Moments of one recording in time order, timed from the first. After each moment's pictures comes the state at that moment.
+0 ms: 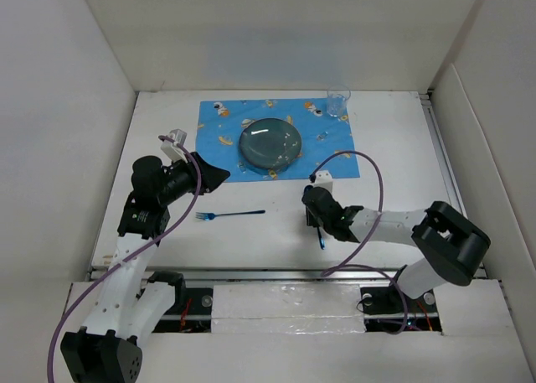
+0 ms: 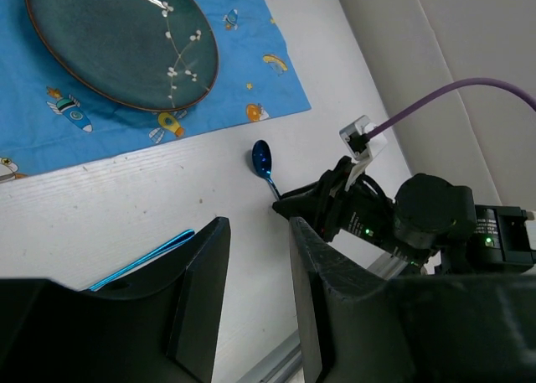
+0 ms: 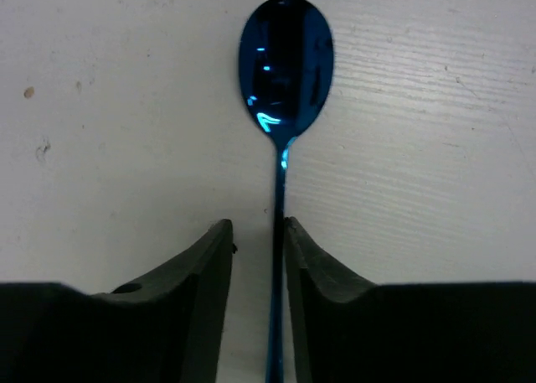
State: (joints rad) left arm -0.12 0.80 0.71 -0.19 0.59 -0.55; right arm 0.85 1.51 0.63 0.03 0.44 0.54
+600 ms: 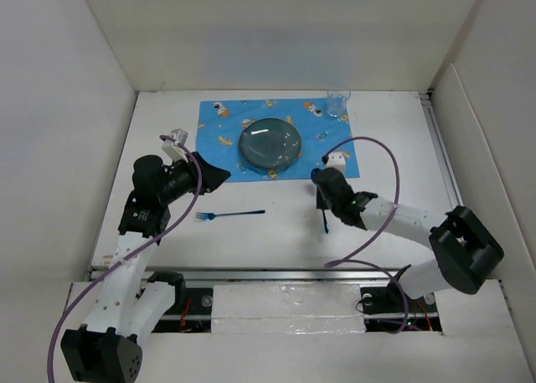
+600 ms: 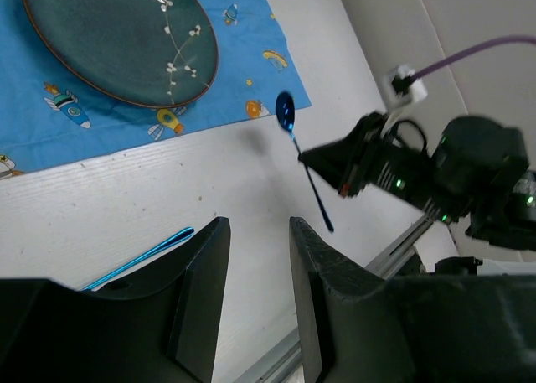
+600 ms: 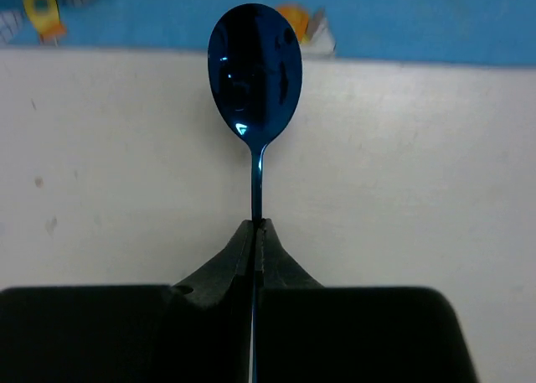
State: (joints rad) left arm -0.12 0.81 0.71 -0.19 0.59 -0.55; right arm 0.75 1.43 0.70 -0.06 0.45 0.50
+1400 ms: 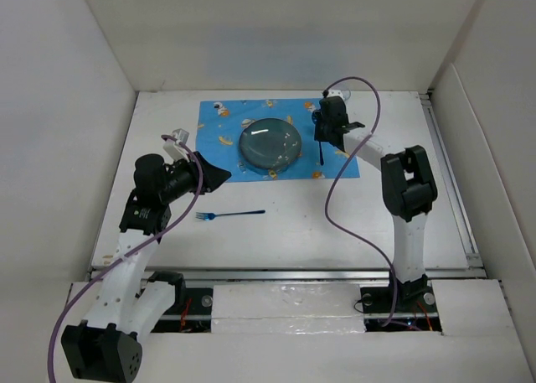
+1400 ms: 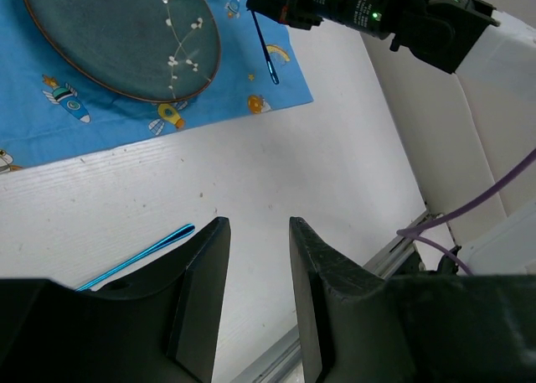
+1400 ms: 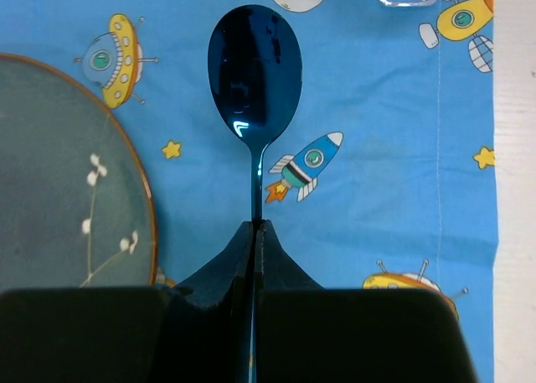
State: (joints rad) left arm -0.12 0.83 0.71 -0.19 0.60 -0.55; right arm 0.36 2.08 1.56 -0.13 0.22 0.29
